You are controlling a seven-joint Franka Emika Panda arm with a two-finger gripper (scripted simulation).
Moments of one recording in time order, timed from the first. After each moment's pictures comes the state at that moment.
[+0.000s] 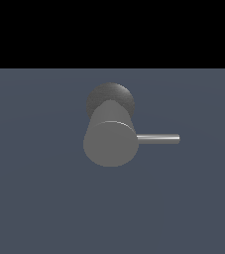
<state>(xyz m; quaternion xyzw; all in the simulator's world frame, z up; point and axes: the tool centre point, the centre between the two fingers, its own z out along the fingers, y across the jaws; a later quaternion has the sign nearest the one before) -0.264 -0.008 0.487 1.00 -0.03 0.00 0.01</state>
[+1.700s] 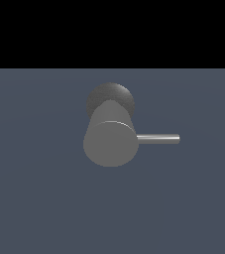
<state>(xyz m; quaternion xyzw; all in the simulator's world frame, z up) -0.239 -0.032 0.563 0.89 0.00 0.19 -0.42</state>
